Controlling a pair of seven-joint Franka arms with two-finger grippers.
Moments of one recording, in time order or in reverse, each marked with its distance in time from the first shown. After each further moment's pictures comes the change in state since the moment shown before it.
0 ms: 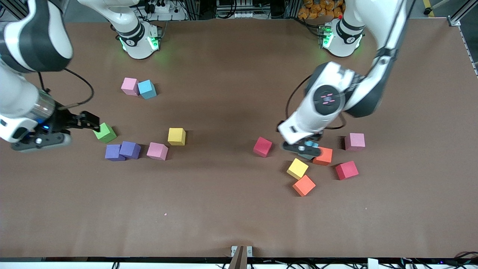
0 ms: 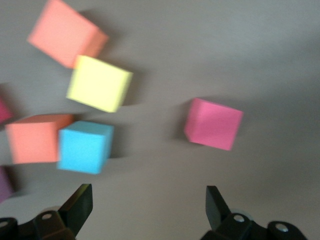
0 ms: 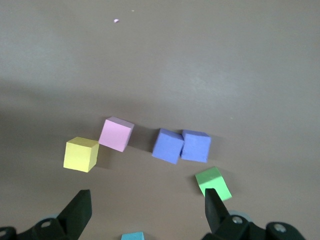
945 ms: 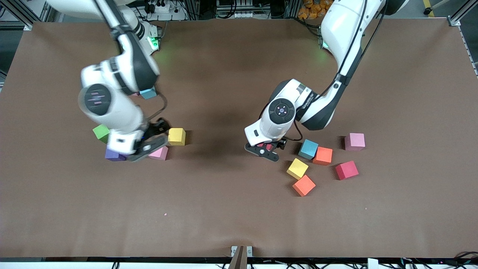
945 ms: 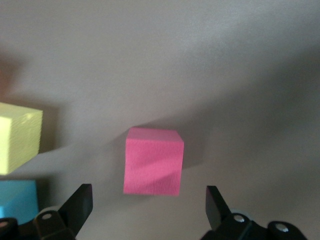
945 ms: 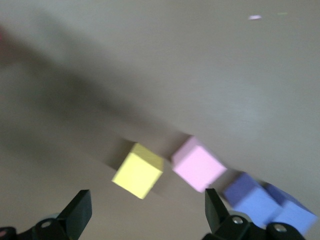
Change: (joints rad) left arm -0.086 0.204 0.002 0.108 0.000 0.154 0.070; right arm 0.295 0.133 0.006 -0.138 -0.001 0.233 -0.094
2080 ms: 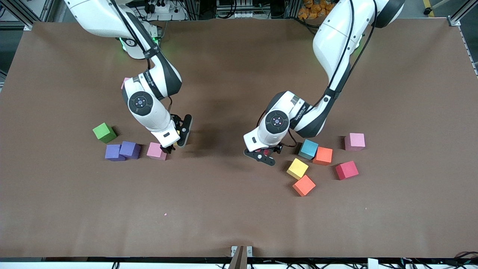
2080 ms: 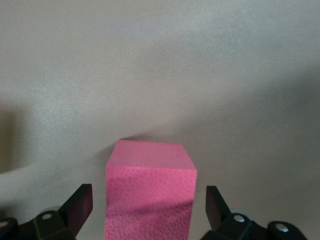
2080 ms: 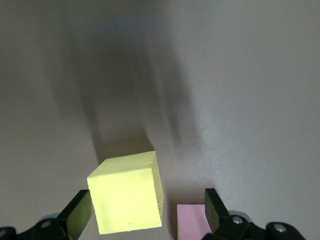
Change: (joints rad) left arm -0.008 0.104 0.005 0.004 0.000 0.075 0.000; right arm 0.030 0.061 -0.017 -0.285 -0.007 0.377 -0.798
